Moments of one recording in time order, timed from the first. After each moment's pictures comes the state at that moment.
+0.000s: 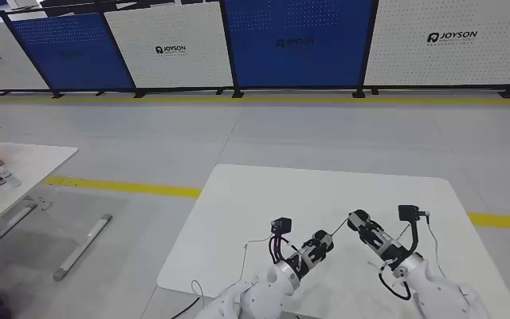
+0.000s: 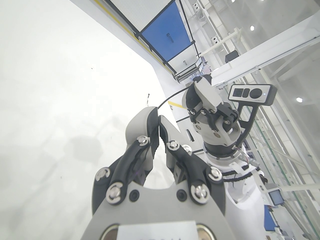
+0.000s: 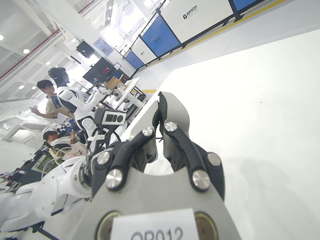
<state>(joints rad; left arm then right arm) 1.40 -1.31 -0.85 -1.67 0.25 0.07 0.01 -1.43 -1.16 1.31 -1.69 -0.33 -0.29 0.44</state>
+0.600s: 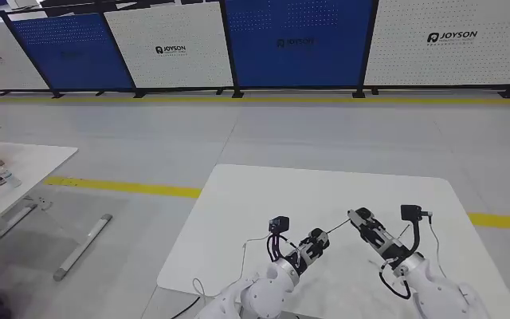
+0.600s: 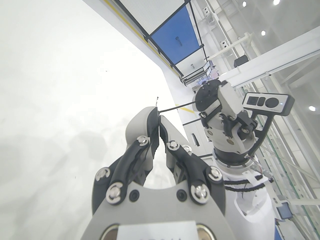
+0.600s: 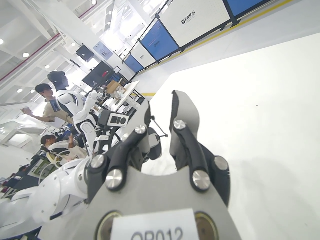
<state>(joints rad) 1.39 -1.32 -0.85 -1.65 0.24 0.13 0.03 -1.43 -1.16 1.31 -1.68 -0.34 -0.29 0.40</state>
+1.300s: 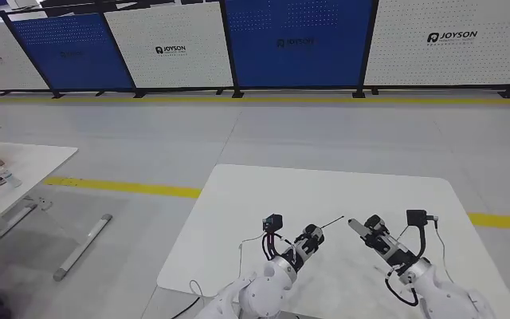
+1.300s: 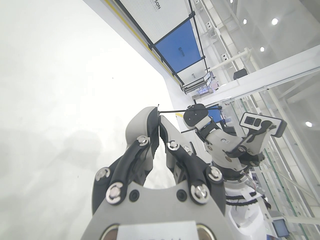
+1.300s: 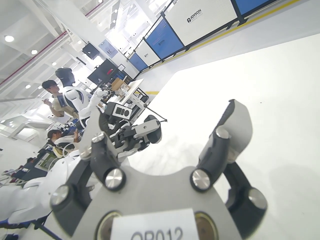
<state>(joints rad) 1.41 -1.33 -0.88 -1.69 0.21 0.20 0.07 -1.47 -1.15 1.35 -1.71 -0.31 -0.34 0.43</state>
